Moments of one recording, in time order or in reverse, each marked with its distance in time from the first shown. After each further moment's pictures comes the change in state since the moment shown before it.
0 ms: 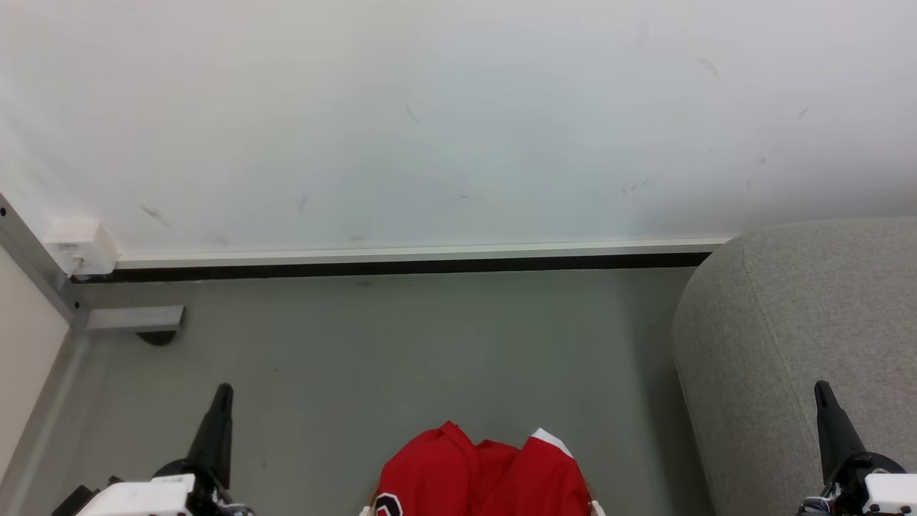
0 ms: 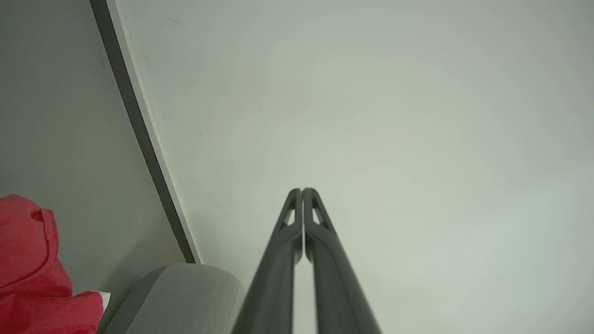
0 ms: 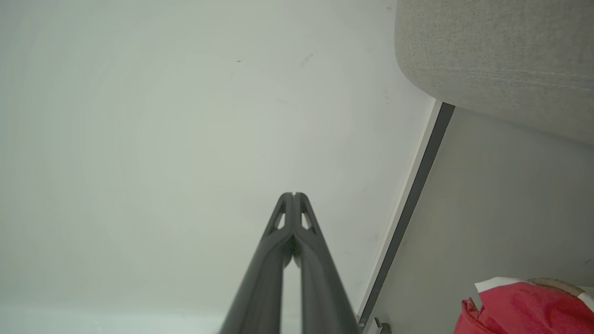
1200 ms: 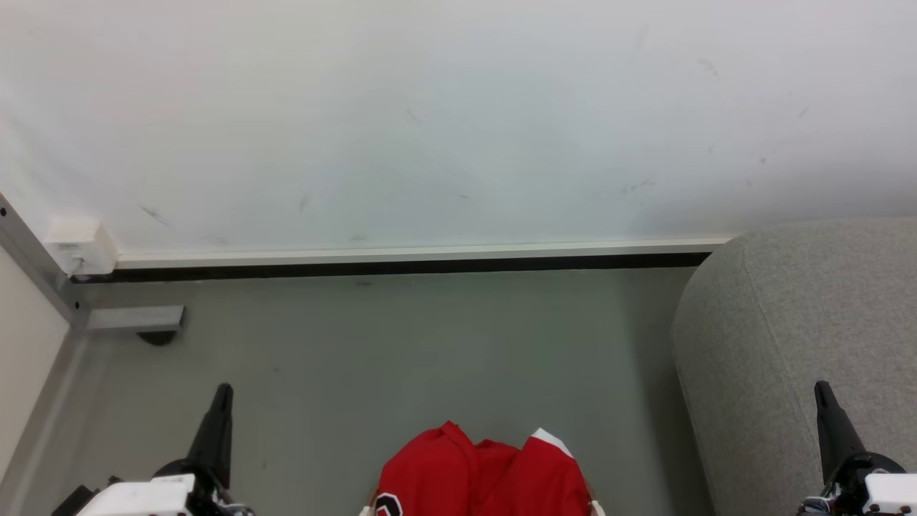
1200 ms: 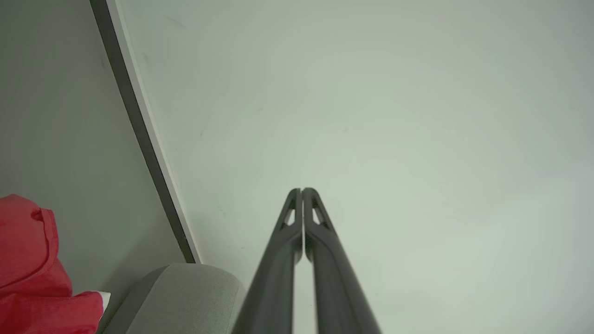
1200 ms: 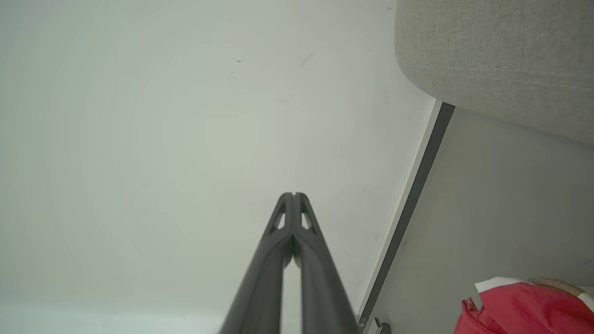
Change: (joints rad) left arm 0.000 0.000 0.000 0.000 0.000 0.000 0.000; right arm 0.000 0.000 0.000 0.000 0.000 0.000 0.000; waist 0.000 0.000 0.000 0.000
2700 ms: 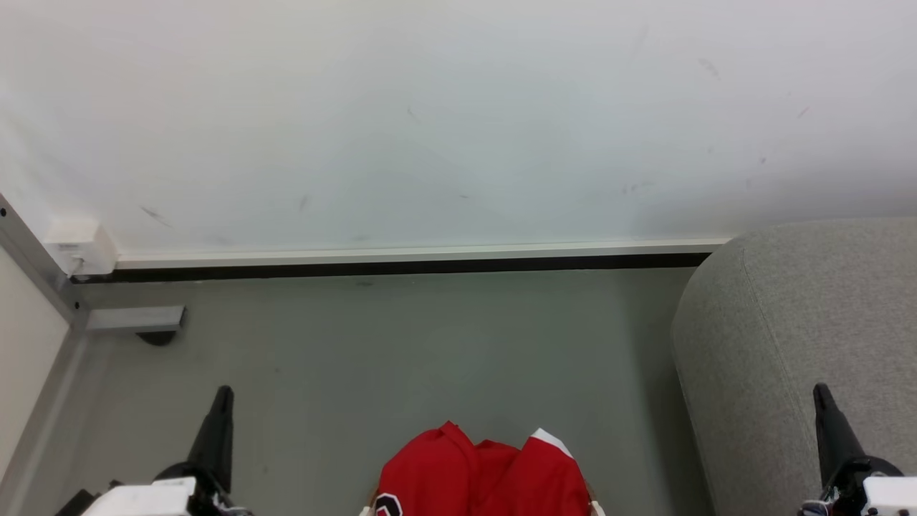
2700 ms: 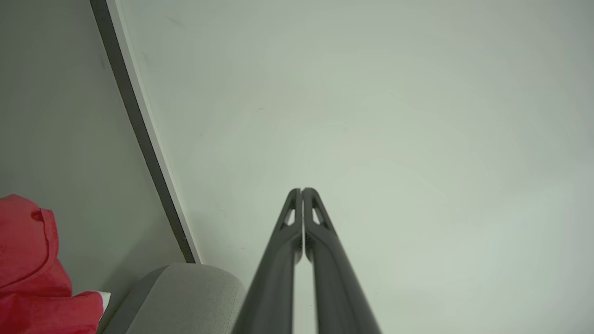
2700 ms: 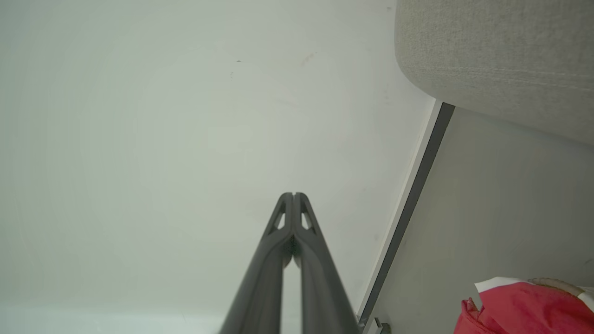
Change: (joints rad) left arm 0.000 0.000 0.000 0.000 0.000 0.000 0.000; right arm 0.000 0.000 0.000 0.000 0.000 0.000 0.000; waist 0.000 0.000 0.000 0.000
